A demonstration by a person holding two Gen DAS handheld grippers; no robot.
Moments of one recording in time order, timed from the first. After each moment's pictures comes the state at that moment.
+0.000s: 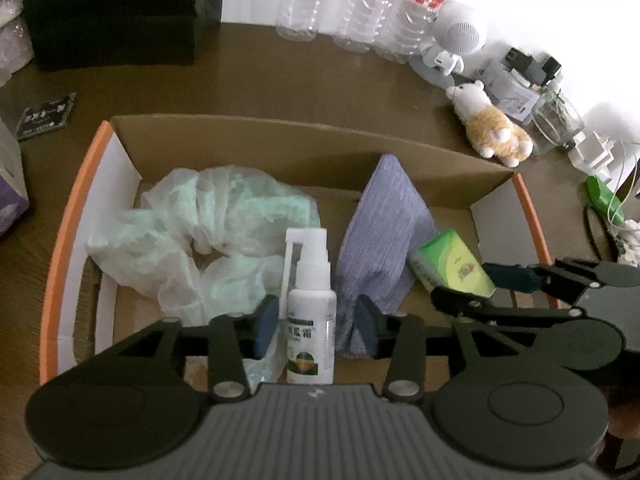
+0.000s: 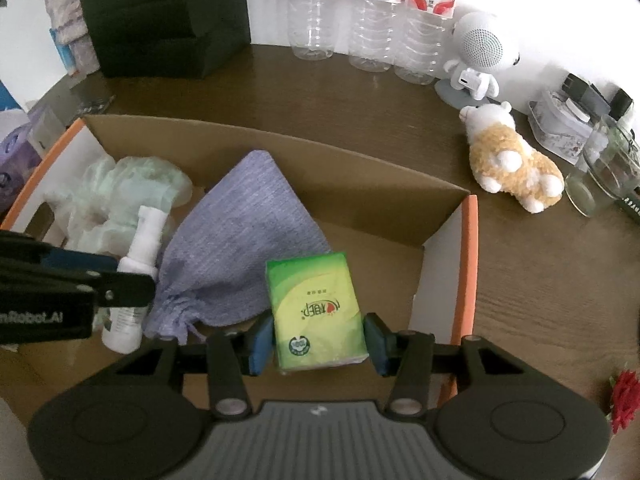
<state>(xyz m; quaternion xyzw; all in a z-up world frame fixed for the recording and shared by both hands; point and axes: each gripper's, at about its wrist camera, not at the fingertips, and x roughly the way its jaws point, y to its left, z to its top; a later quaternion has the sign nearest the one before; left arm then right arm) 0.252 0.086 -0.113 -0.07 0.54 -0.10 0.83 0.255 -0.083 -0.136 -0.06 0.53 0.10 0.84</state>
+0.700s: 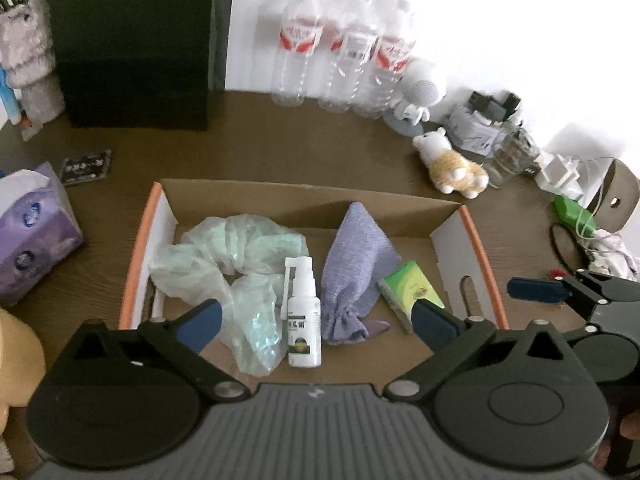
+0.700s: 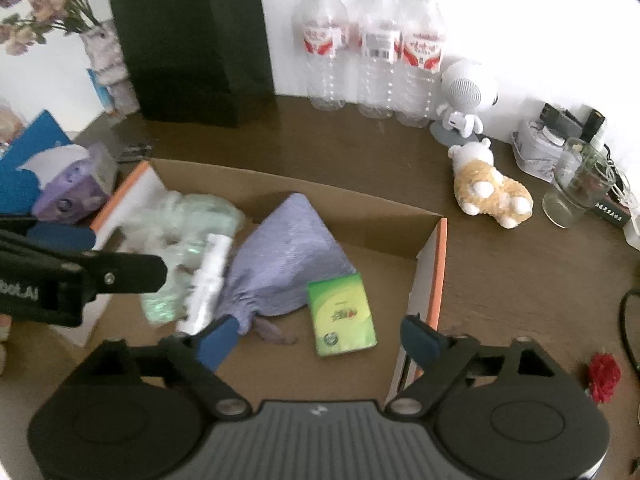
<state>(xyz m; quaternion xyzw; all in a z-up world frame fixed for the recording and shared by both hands) 0.202 0.097 -0.035 -0.06 0.48 -0.11 0.87 0.197 -0.092 -0.064 -0.03 0.48 0.13 0.87</state>
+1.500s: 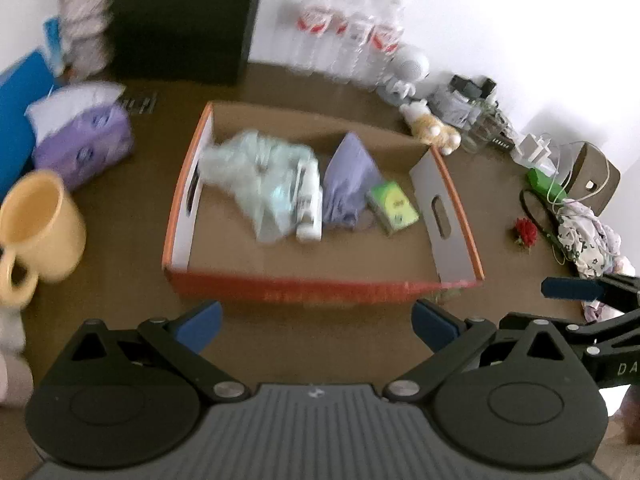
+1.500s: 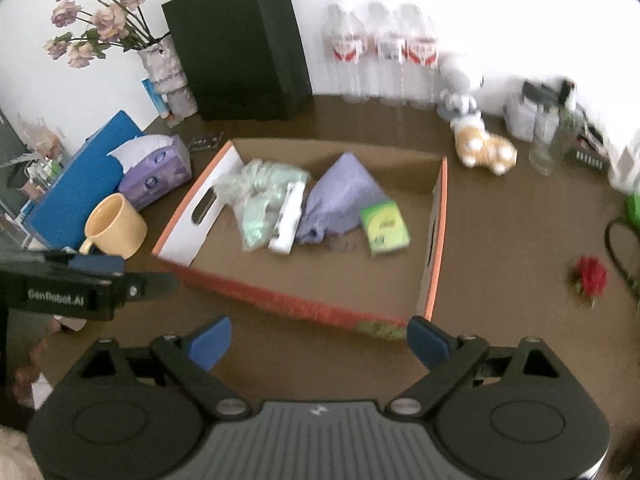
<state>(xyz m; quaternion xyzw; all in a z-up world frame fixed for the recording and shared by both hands) 0.068 0.129 -0.022 -0.09 0.50 -0.10 0.86 0.059 -0.105 -0.008 0.02 0.49 0.15 0.86</state>
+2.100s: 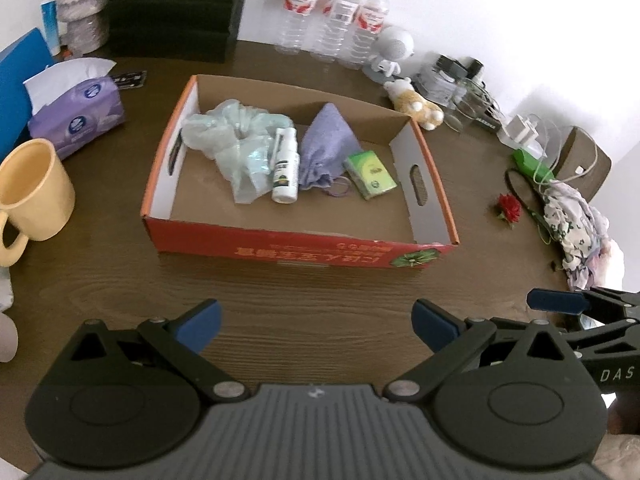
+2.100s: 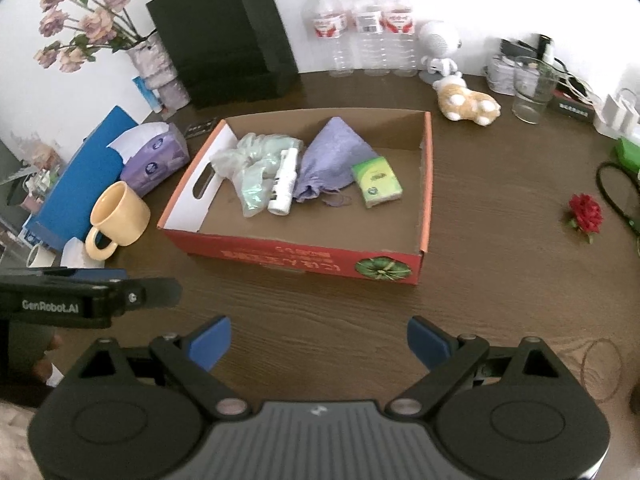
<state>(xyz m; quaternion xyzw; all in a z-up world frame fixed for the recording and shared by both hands) 0.042 0.106 -0.019 -0.09 0.51 -0.12 0.85 0.018 -0.123 -0.015 0.06 0.51 0.13 0.85</state>
